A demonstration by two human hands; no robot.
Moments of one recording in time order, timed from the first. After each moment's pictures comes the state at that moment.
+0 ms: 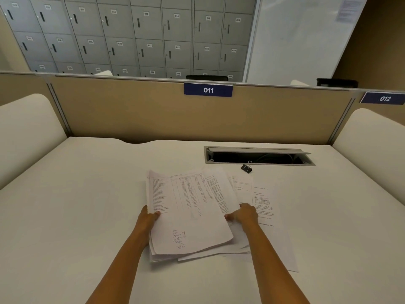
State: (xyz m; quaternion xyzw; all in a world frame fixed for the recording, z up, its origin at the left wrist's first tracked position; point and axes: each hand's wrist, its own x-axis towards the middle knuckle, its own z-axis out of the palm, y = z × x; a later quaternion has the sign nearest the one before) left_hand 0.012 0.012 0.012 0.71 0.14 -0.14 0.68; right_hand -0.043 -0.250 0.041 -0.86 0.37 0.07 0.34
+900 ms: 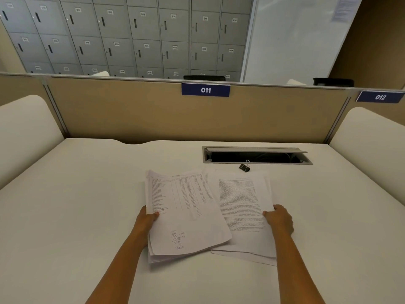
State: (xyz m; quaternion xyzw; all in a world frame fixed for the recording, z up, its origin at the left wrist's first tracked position) left_hand 0.011 0.014 0.011 0.70 0.15 -0.15 0.68; right_hand -0.086 -0.316 0.048 -0.81 0.48 -0.05 0.34
